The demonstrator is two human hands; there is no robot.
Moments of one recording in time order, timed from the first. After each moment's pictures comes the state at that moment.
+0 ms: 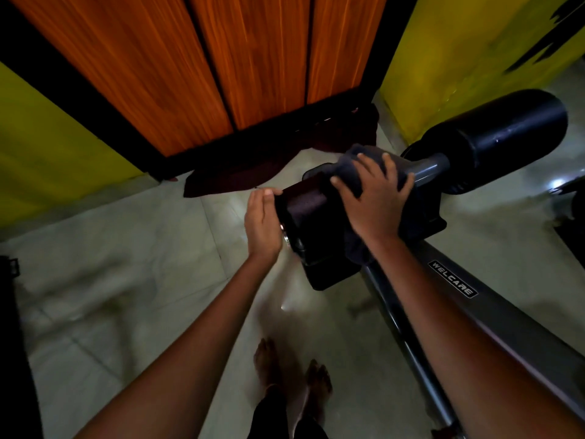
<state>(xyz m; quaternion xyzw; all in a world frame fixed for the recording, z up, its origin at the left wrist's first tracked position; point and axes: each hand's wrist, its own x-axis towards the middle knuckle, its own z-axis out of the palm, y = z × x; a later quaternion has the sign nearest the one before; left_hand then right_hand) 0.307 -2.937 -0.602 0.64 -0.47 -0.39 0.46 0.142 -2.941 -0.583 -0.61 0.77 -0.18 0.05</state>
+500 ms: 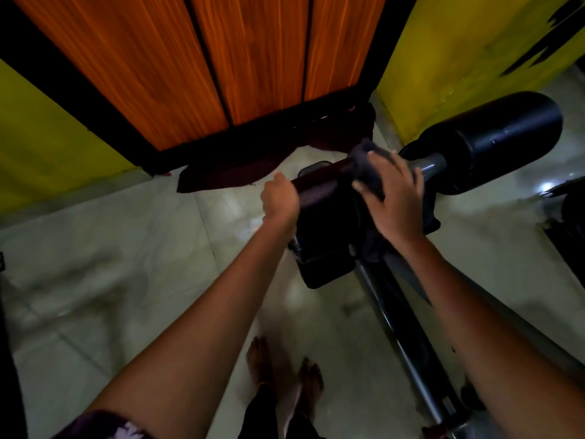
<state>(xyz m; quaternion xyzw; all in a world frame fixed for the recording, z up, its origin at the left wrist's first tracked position) 0.271 -2.977 -0.576 0.74 -0.25 -0.54 0.30 0.098 -2.934 -0.587 -0.66 0.70 -0.26 0.06</state>
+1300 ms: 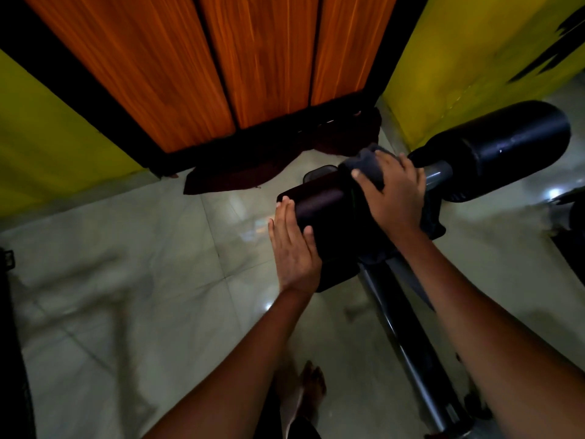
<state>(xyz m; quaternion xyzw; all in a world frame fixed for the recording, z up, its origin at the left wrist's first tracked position) 0.266 -2.889 -0.629 0.65 -0.60 -0.22 0.41 0.117 -2.953 -0.571 -0.62 0.75 -0.23 0.07</state>
